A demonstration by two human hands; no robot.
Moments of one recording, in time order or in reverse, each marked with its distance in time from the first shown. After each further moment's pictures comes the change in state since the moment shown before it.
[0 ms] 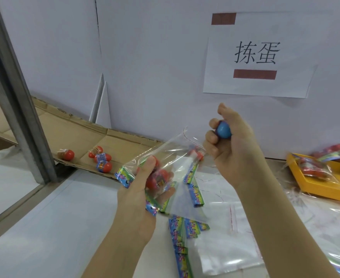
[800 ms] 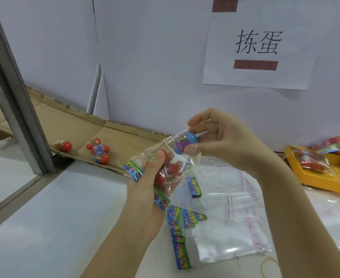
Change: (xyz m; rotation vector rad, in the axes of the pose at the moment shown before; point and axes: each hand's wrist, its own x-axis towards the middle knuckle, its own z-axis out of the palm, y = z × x) left_hand -0.009 -0.011 0.006 -0.029 -0.162 -0.050; right_hand -0.008 -0.015 -0.014 -0.993 -0.434 -0.099
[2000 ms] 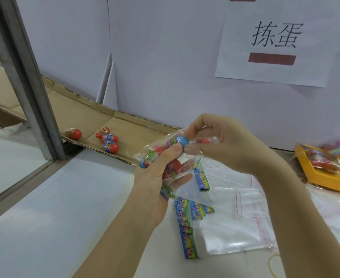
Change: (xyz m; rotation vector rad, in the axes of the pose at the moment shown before) left_hand 0.001 0.007 0.000 0.093 0.002 -0.008; right_hand 0.003 0.008 0.019 -0.244 -0.088 -0.071
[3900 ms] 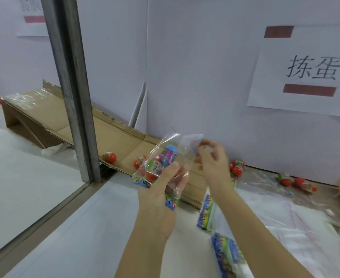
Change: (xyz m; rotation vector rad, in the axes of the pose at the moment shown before) left_hand 0.031 0.033 -0.045 -0.242 0.119 0.238; right_hand 0.090 0.030 0.105 0.651 0.559 0.218
